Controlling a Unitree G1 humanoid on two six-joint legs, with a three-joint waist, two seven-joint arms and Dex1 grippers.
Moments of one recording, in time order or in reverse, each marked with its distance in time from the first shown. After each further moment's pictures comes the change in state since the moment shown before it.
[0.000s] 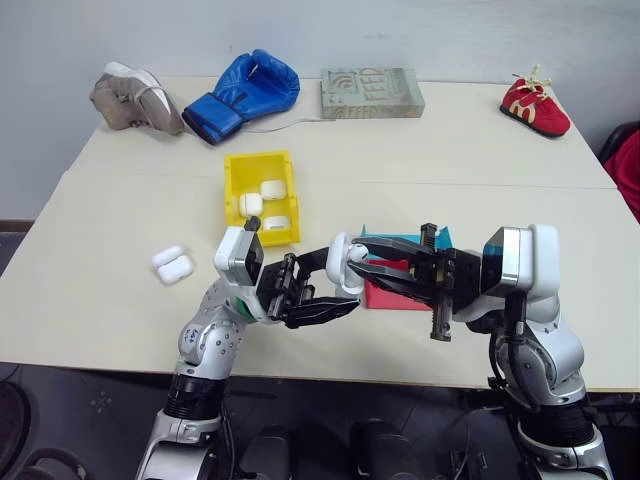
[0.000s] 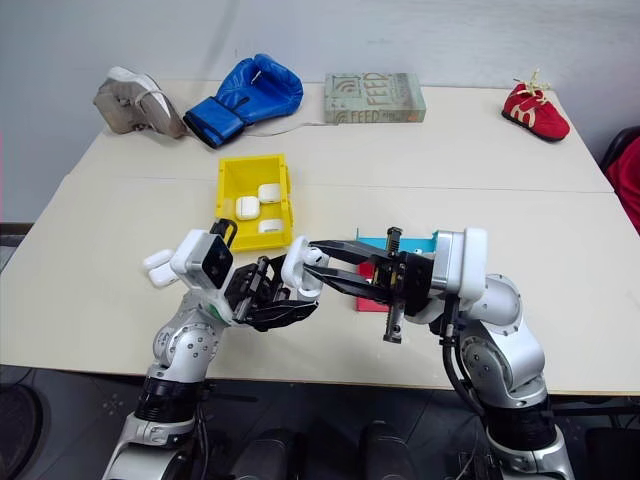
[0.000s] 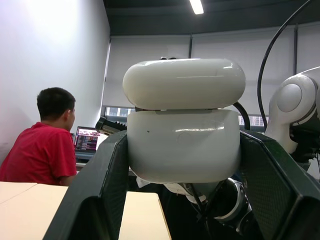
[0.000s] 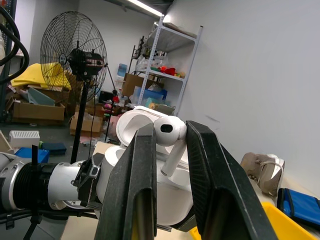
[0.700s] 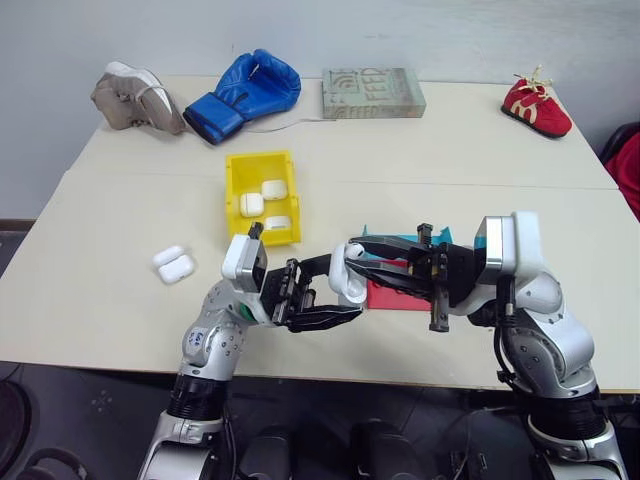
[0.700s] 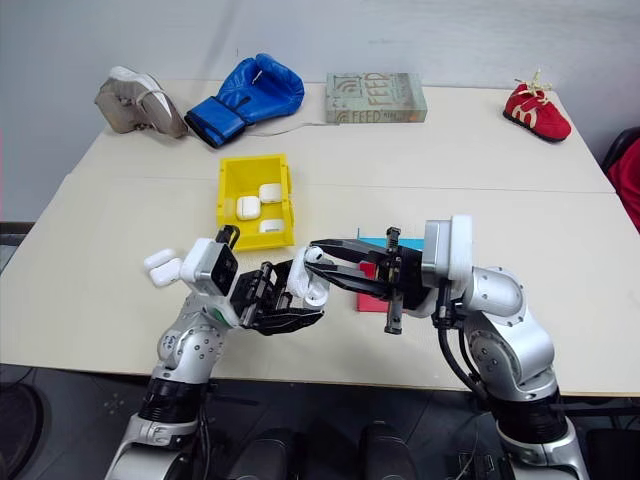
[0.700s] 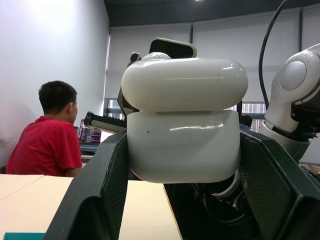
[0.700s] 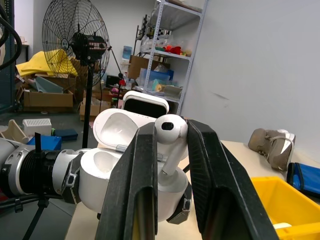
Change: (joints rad) left arm 0.006 -0.013 -0.009 0.041 0.062 -0.069 -0.039; right arm -0.029 -0.062 0.001 0.012 0.021 0.100 -0.023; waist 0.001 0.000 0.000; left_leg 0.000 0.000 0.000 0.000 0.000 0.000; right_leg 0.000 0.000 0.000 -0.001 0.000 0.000
